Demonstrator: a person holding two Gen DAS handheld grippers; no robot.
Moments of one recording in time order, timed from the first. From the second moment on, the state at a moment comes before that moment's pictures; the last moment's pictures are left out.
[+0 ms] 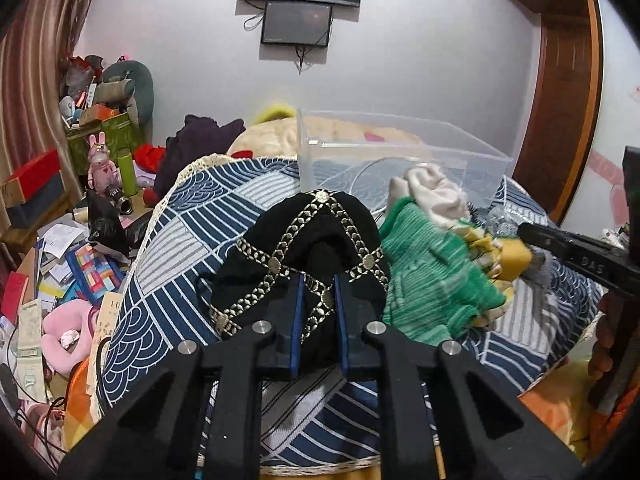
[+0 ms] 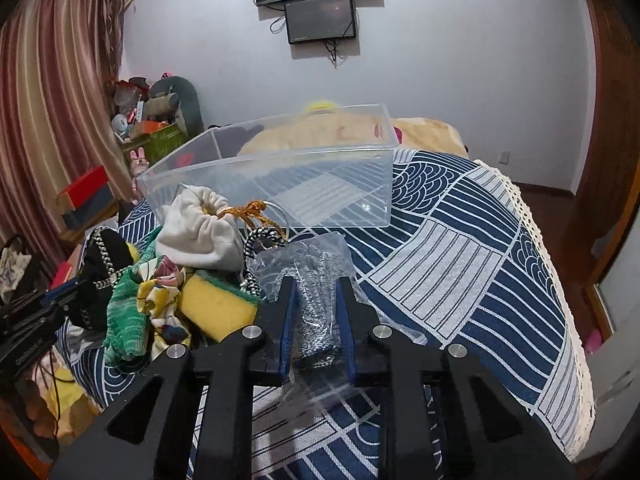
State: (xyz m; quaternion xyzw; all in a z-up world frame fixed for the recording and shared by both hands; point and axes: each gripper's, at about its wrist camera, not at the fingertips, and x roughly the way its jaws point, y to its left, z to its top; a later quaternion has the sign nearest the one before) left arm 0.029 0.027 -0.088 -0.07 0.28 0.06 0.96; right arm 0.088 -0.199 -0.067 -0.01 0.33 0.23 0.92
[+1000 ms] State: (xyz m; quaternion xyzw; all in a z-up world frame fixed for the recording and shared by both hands) left arm 0.084 0.027 0.022 -0.06 0.16 0.00 0.99; right arm 0.107 -0.196 0.016 -0.01 0.23 0.20 0.95
